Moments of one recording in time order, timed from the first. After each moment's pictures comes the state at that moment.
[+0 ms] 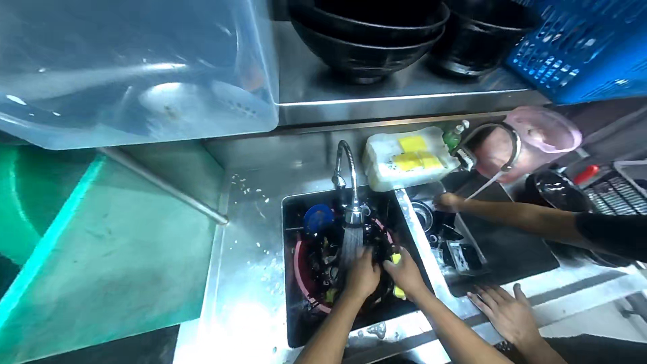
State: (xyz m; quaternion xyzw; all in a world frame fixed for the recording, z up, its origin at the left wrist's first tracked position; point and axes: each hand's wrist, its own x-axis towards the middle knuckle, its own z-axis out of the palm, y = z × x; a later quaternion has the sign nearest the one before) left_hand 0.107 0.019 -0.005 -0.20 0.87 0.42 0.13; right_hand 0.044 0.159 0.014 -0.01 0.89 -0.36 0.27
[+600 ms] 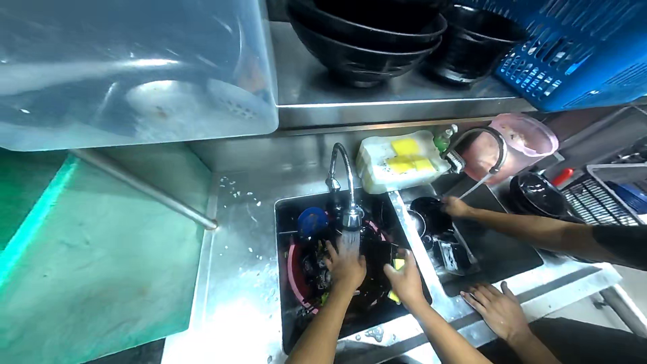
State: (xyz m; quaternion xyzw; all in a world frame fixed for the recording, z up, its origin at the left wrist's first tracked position) left_hand 0.098 -0.004 -0.015 -0.27 0.91 0.26 0.17; right_hand 0.067 0.155 0.028 0.01 0.89 -0.42 0.16
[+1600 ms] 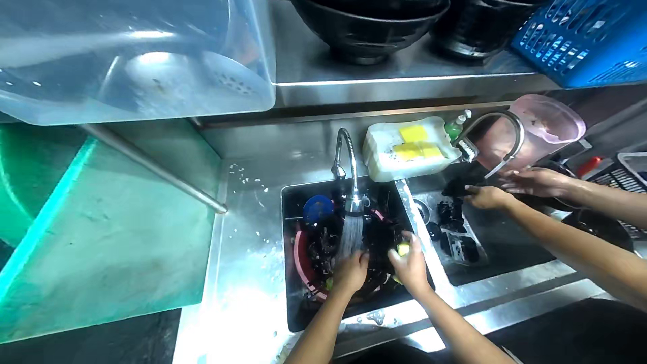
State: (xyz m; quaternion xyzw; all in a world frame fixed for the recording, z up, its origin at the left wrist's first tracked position) left_hand 0.140 0.006 -0.036 -0.24 0.87 0.39 0.17; right_hand 0.063 0.165 0.020 -0.10 0.90 -0.42 0.06
